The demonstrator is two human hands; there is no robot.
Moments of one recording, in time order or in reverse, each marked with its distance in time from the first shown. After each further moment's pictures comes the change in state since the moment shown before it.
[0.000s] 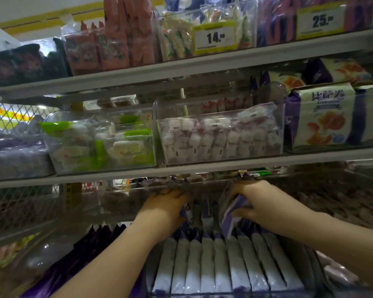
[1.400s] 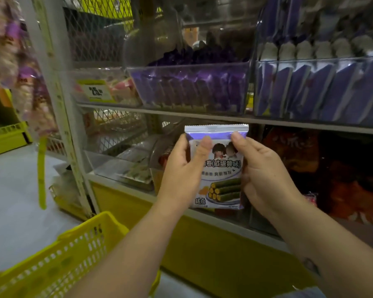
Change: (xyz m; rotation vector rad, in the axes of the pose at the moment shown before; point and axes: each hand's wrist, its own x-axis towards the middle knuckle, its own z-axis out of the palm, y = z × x) left_hand -0.300 0.065 0.096 -1.485 0.332 -0.720; right_hand -0.164 -0.210 0.188 1.883 -0.228 0.556
